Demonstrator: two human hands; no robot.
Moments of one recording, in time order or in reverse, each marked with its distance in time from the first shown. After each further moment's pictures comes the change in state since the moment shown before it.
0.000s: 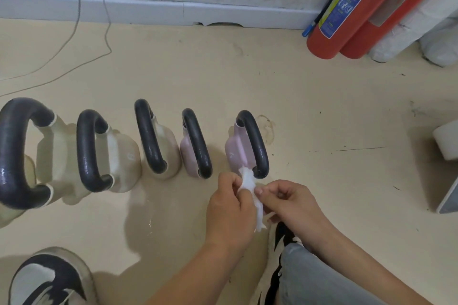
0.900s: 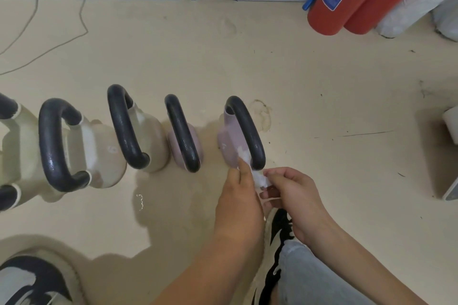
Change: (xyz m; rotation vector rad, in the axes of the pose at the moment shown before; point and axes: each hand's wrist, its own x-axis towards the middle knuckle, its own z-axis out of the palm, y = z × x) left_hand 0.016 -0.017 0.044 0.554 -0.219 0.108; right_hand 0.031 0.020 -0.006 0.296 0.206 0.183
